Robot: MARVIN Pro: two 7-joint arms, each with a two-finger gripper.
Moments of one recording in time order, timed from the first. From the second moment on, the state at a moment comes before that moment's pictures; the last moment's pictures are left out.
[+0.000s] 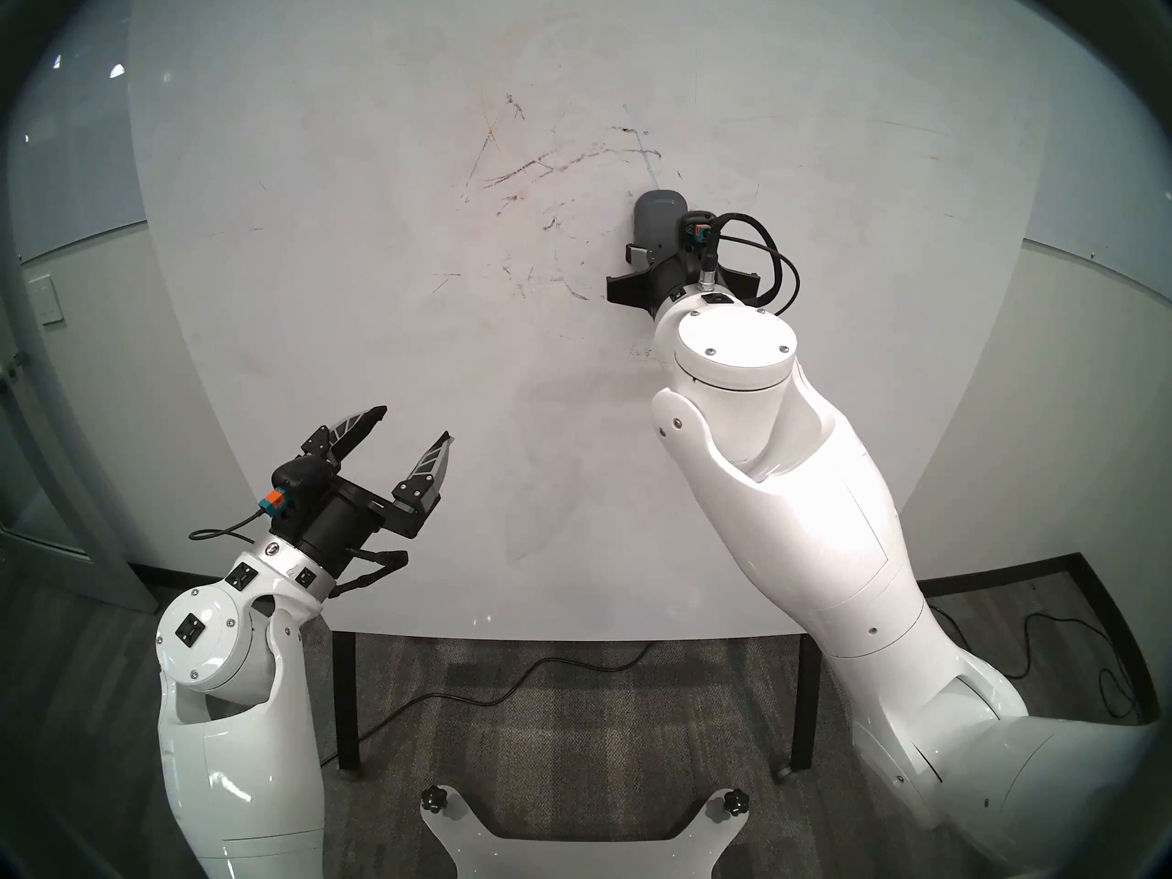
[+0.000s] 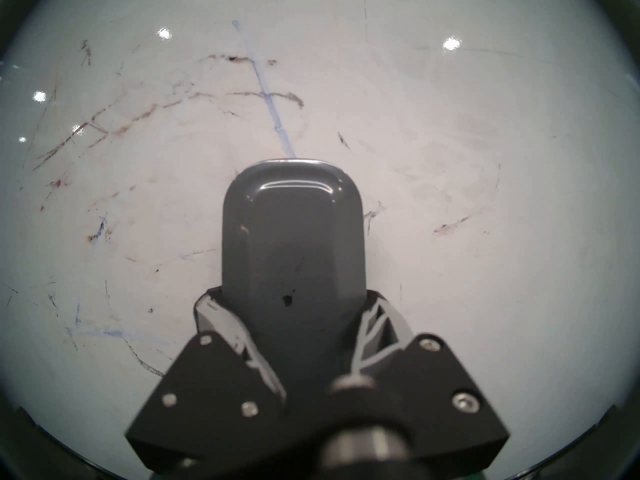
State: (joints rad) left arm 1.79 -1.65 -1.97 -2.09 -0.10 0.01 -0.78; right arm -0.94 -1.37 1.01 -1.89 0.39 0.62 -0.66
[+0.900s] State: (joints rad) left arm 1.79 -1.65 -1.97 -2.09 -0.10 0.01 -0.78; right arm -0.84 -1.41 1.02 -1.86 0.36 0.65 -0.64
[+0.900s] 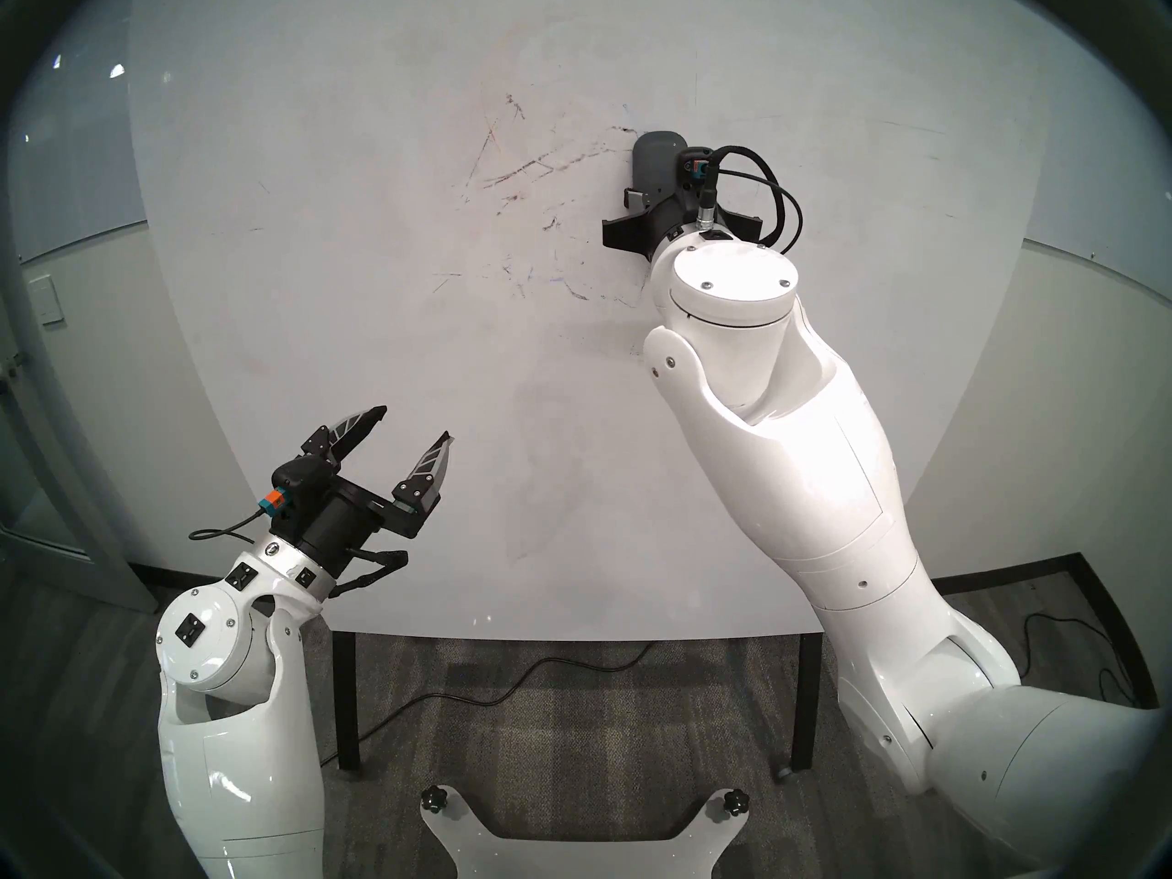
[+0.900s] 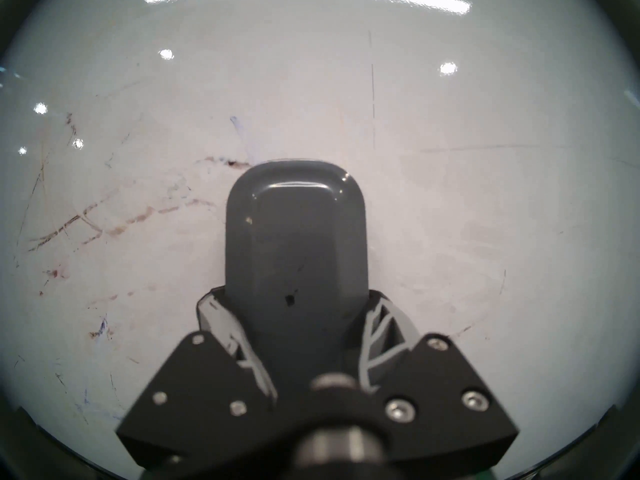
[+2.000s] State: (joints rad) left arm 1.79 -1.65 -1.97 -2.10 -0.10 0.01 -0.78; right arm -0.92 -1.40 1.01 -1.86 0.37 0.70 -0.67
